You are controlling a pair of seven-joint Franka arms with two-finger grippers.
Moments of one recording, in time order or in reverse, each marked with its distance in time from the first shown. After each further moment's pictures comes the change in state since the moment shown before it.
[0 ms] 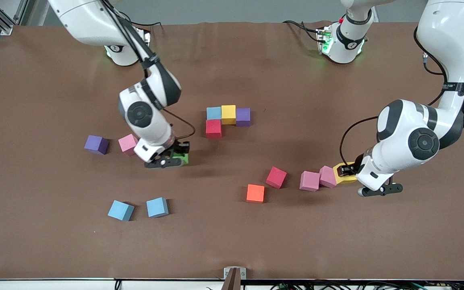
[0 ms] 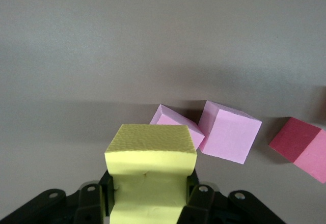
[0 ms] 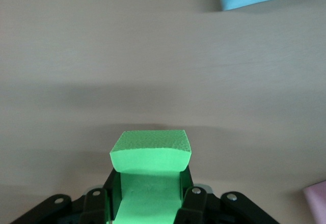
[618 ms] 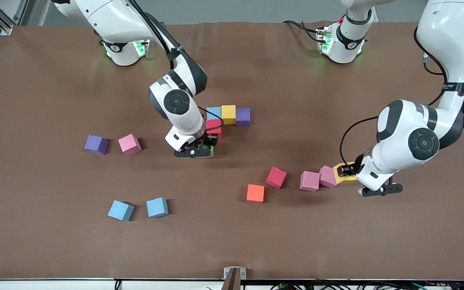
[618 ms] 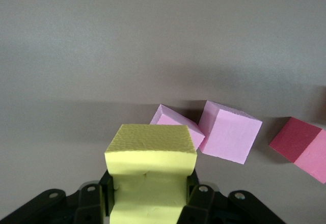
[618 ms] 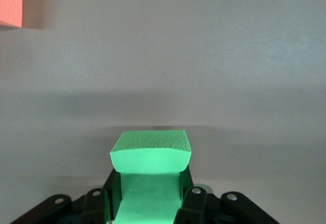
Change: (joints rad) left arm 0.000 0.001 0.000 0.000 0.000 0.000 0.000; right arm 0.122 0.079 0.000 0.088 -0.001 -0.002 0.171
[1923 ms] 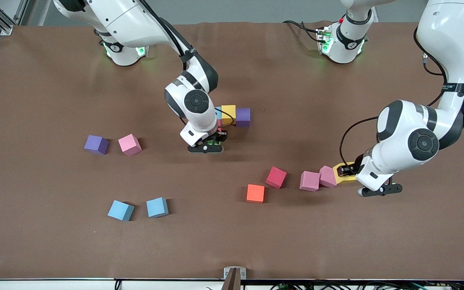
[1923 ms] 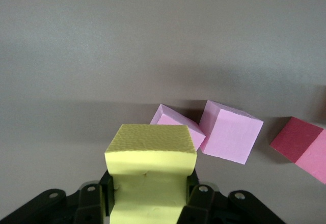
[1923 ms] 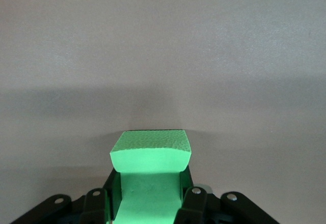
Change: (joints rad) left arm 0.000 0.003 0.000 0.000 0.000 0.000 0.000; right arm 0.069 0.063 -0.005 0.013 -0.036 0.001 0.113
